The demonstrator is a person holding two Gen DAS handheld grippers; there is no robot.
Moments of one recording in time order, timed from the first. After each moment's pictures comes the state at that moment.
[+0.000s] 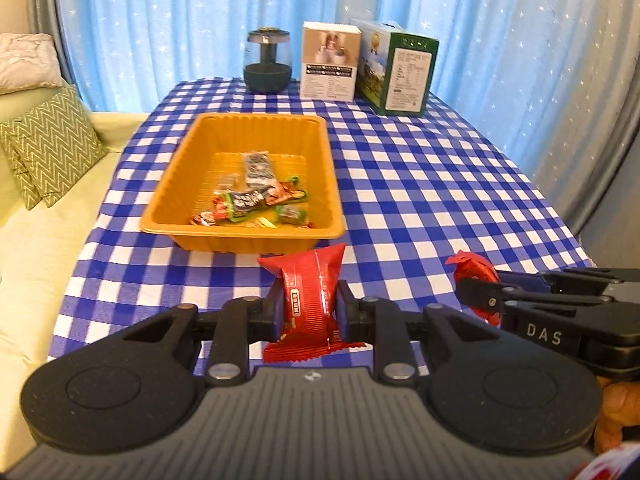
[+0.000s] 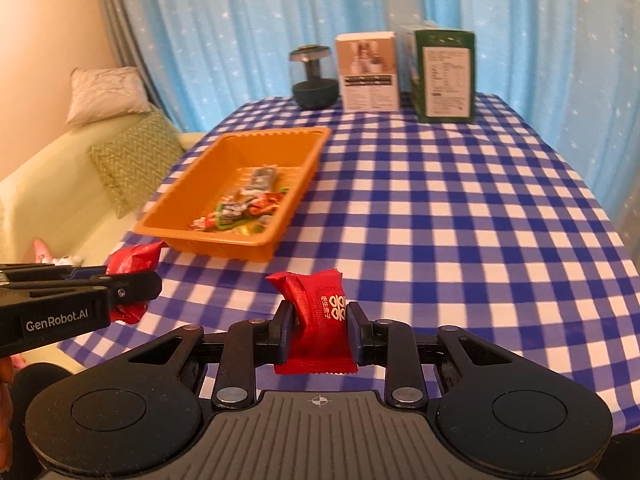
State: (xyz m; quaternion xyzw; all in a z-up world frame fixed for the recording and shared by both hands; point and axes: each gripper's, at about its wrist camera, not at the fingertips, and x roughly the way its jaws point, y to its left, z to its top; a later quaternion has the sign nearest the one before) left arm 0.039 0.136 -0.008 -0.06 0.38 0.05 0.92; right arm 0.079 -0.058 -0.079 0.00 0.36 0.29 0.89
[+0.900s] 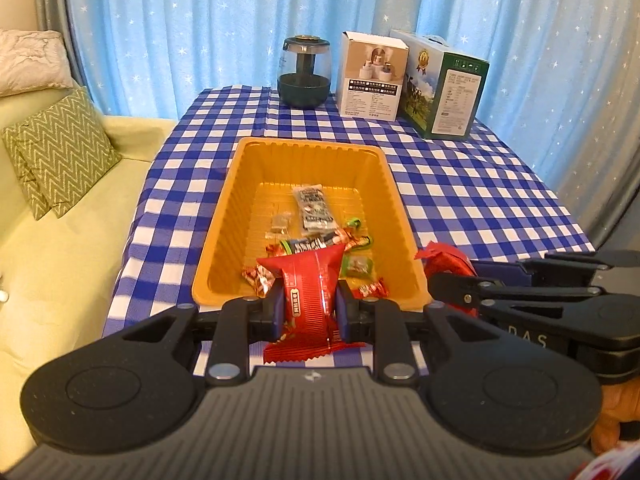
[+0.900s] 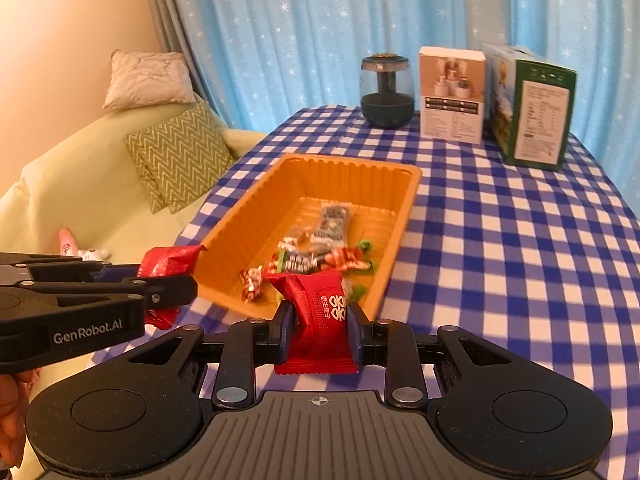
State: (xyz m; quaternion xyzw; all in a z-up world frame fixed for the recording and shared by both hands) left arm 0.107 0.221 -0.006 -0.06 0.39 0.06 0.92; right arm 0.143 0.049 -0.066 -0.03 0.34 0.35 0.87
